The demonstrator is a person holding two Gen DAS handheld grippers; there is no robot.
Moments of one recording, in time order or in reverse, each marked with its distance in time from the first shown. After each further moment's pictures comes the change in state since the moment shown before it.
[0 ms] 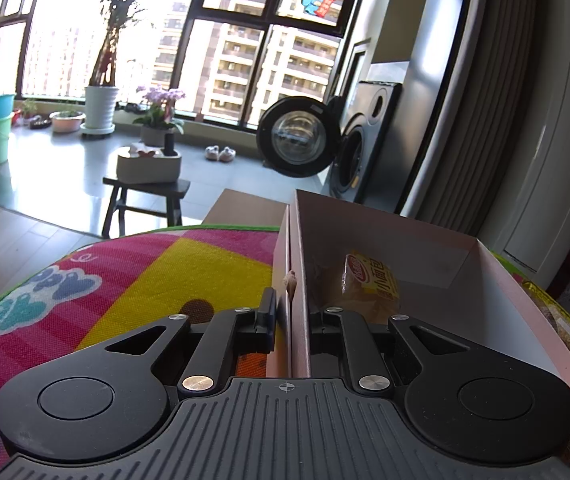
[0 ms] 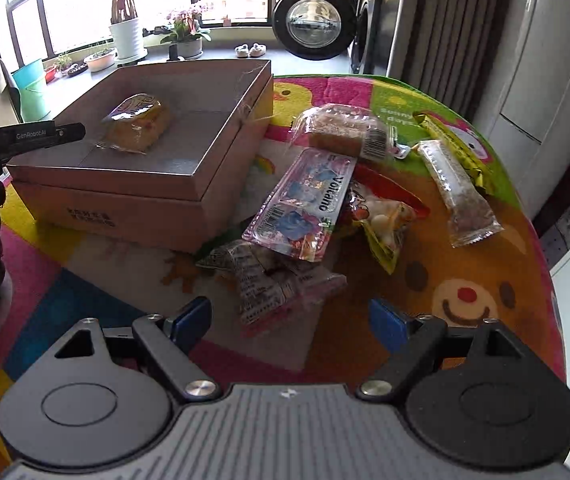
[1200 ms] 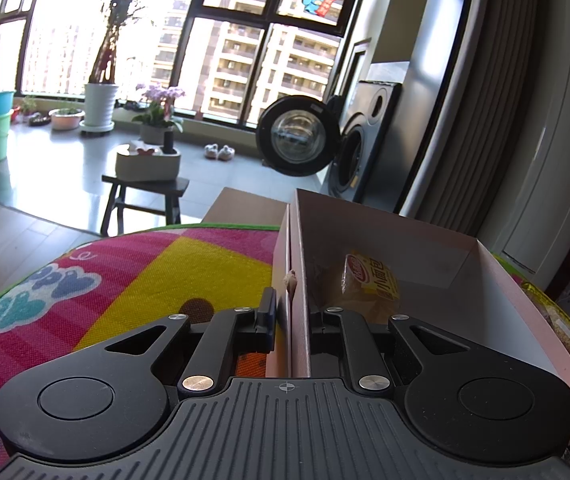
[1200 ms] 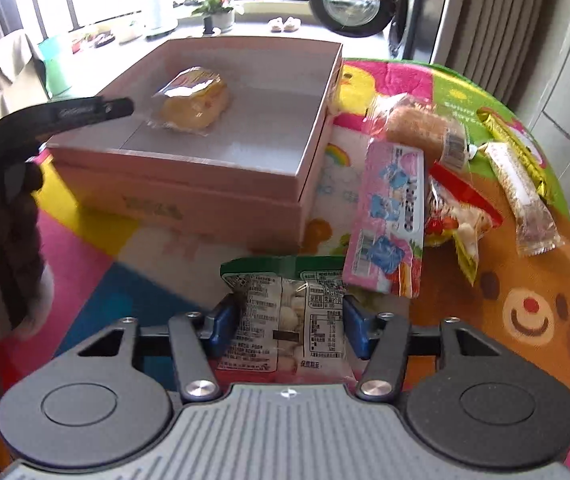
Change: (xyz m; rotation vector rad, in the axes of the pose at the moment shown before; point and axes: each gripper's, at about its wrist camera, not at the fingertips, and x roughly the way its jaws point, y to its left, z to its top) left arm 0.000 0.001 -0.001 -0.002 0.001 -0.002; right arm -0.004 0.042 0.007 -0.053 0.107 0.080
